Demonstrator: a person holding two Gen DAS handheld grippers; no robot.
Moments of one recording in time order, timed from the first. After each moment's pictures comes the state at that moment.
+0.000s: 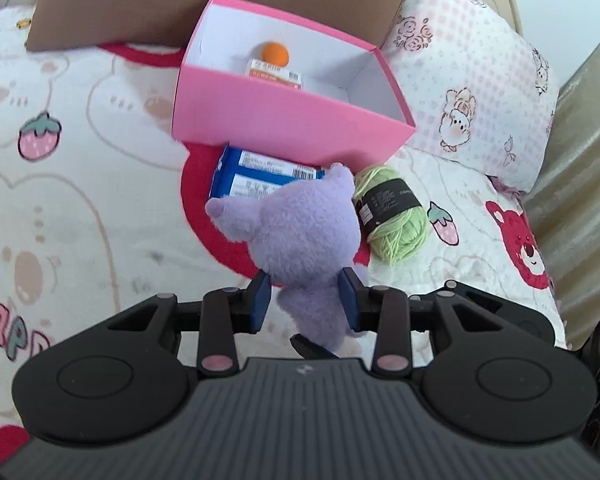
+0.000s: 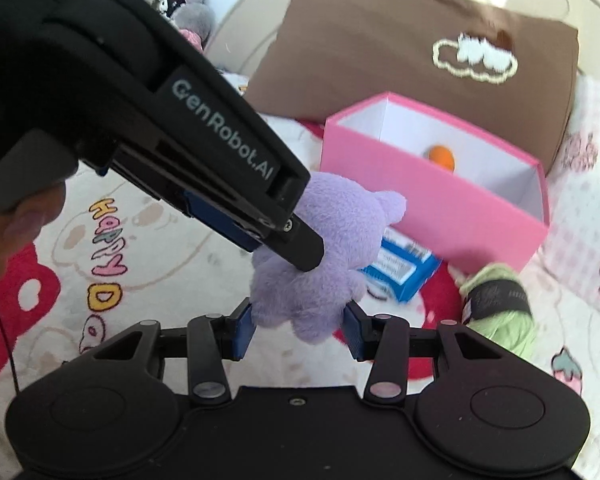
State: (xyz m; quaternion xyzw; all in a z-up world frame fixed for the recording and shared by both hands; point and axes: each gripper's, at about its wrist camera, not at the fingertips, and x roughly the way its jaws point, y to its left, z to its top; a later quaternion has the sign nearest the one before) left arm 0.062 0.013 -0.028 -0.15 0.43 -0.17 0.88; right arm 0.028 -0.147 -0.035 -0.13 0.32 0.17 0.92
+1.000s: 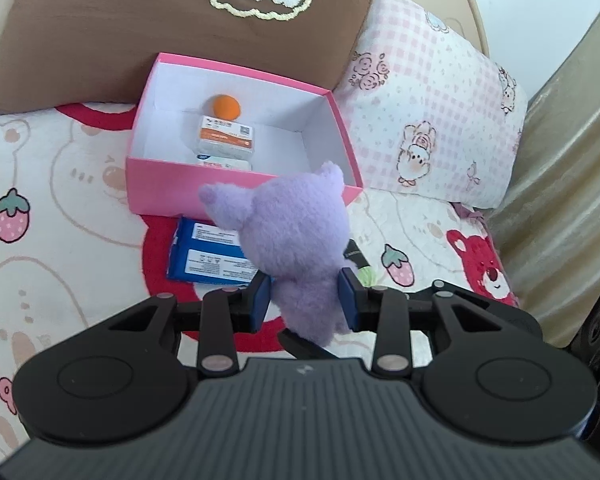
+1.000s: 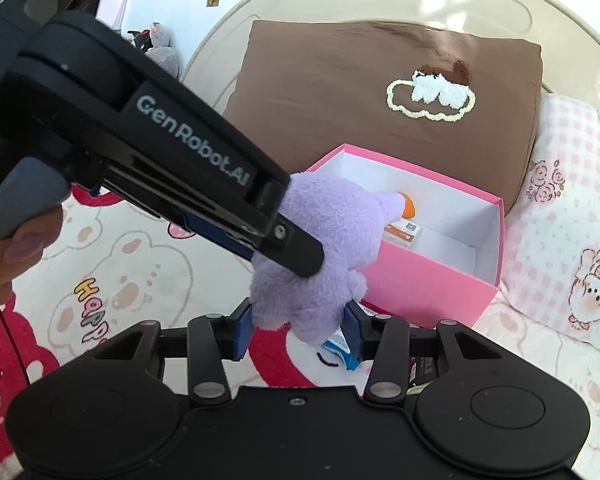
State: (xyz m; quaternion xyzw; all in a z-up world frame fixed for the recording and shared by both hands) left arm 0.106 -0.003 0.042 -0.15 0.41 -0.21 0.87; right arm 0.065 -0.170 0.034 -0.10 0.30 0.14 0.94
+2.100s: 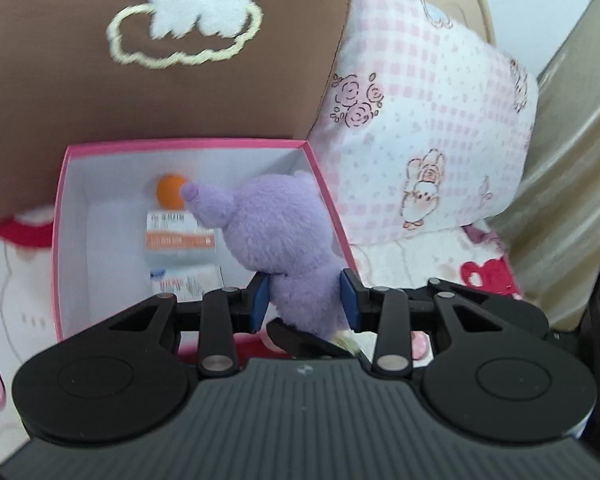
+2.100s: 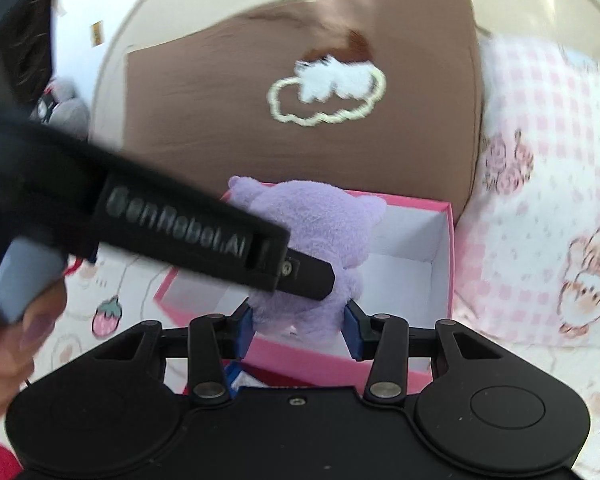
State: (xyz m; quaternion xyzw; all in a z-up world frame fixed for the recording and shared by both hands) left arm 0.284 -0.070 0.070 -0.08 0.44 -0.25 0.86; right arm 0.219 -0.252 0.060 0.04 0.35 0.07 0.94
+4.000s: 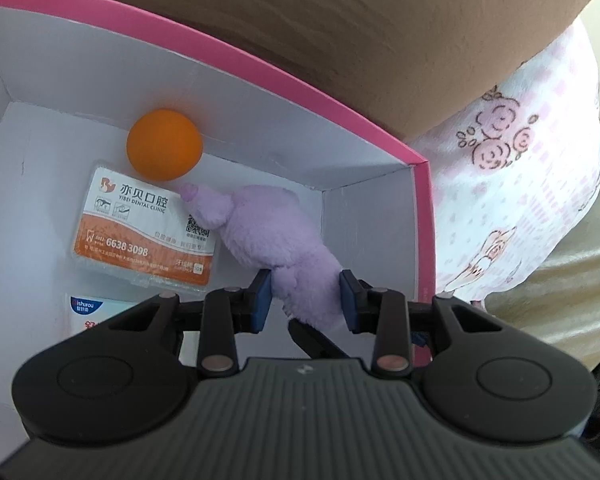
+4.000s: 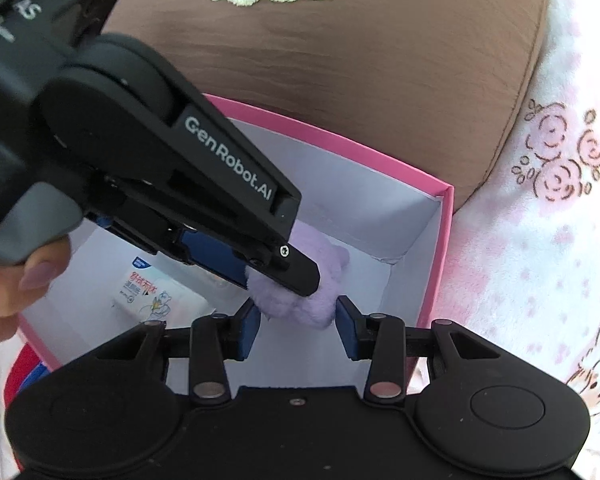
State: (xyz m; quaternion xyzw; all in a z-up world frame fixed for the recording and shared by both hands) left arm 0.428 -0.083 -0.071 -0.28 0.53 -0.22 0.77; right arm 0.343 -0.299 -0.023 -0.10 0.41 0.07 0.90
